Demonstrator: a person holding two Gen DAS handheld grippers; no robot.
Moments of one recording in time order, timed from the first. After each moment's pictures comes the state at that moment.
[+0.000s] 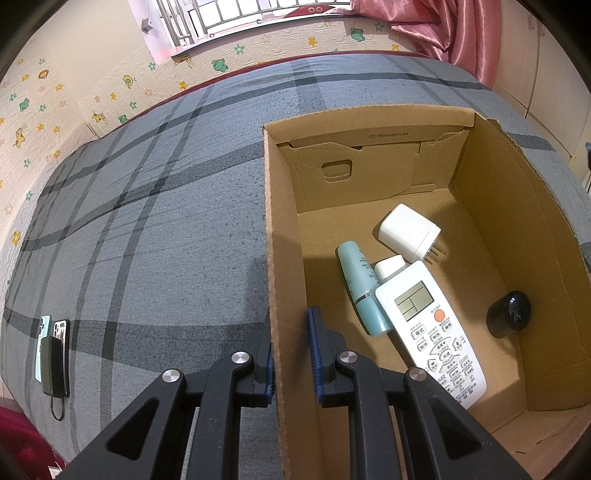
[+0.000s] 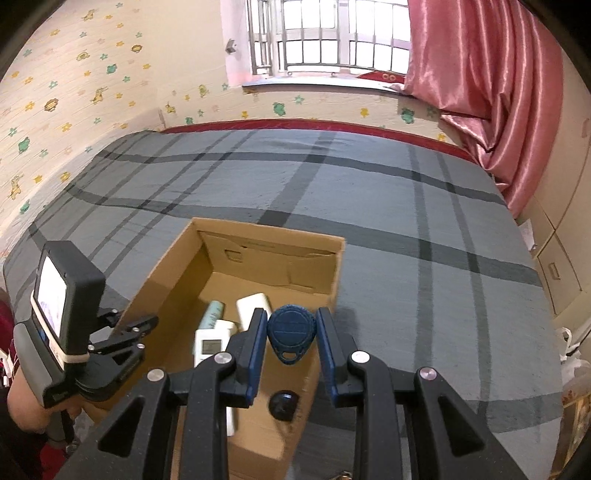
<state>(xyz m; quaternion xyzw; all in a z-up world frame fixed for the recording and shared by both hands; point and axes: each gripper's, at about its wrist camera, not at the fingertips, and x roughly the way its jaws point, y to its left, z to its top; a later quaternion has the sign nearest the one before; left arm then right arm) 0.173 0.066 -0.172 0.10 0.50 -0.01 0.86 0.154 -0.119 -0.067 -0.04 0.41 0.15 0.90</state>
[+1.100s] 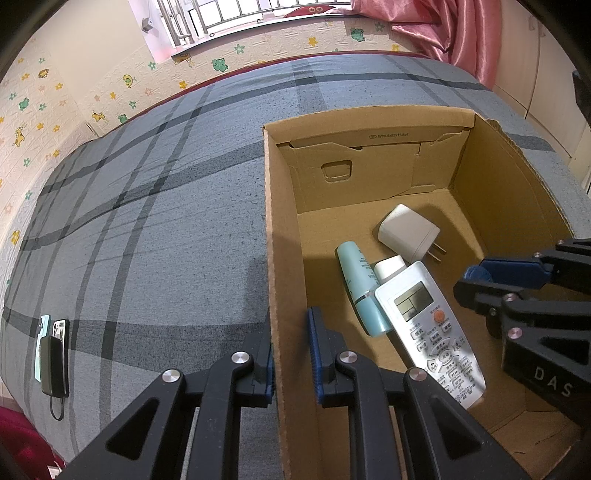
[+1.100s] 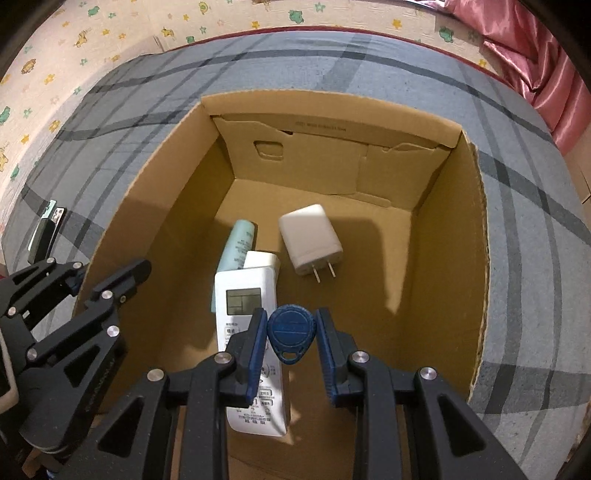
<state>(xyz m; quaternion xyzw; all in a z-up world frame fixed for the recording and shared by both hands) 0.173 0.066 -0.173 0.10 0.50 -0.01 0.86 0.193 -0.054 -0.167 -0.04 0.56 0.16 0.81</state>
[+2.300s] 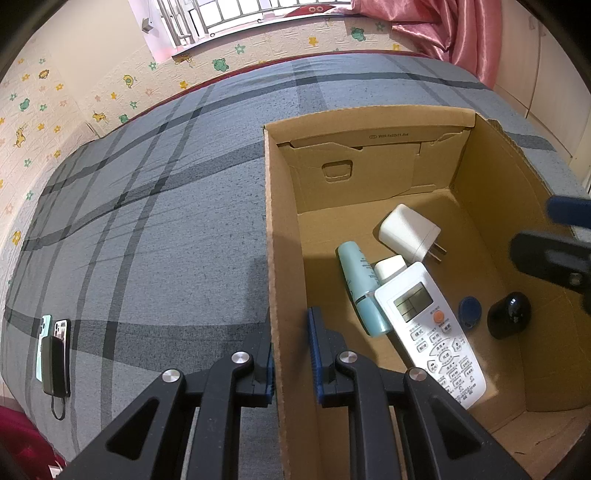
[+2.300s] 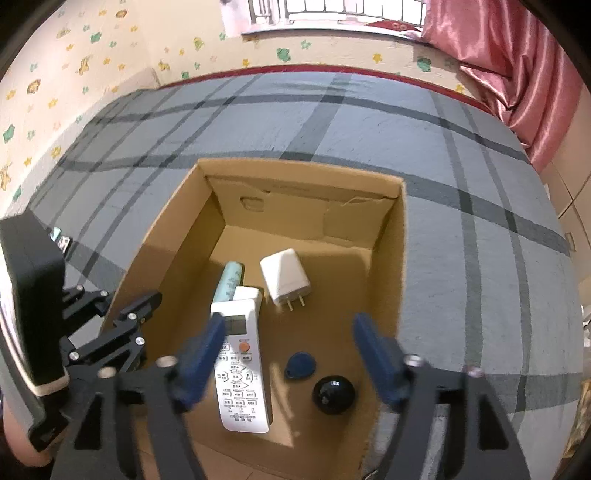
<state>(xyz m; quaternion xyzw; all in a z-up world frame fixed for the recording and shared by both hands) 0.175 0.069 -0.171 0.10 0.50 -0.01 0.86 0.179 -0.082 -0.113 -0.03 0.50 0.14 0.85</state>
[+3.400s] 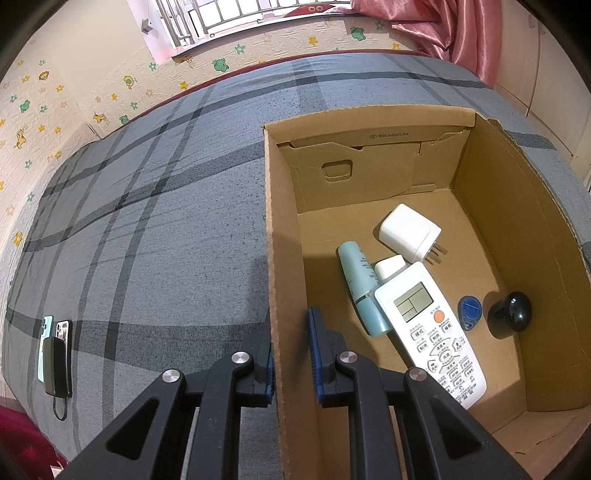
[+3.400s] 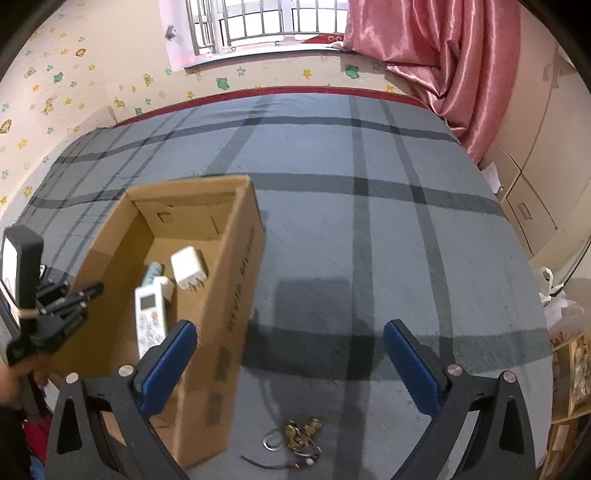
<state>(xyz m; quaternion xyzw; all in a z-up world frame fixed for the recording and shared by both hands) 0.176 0.069 -0.172 0.11 0.50 0.00 0.86 0.131 -0.207 -0.093 0.00 0.47 0.06 0.88</state>
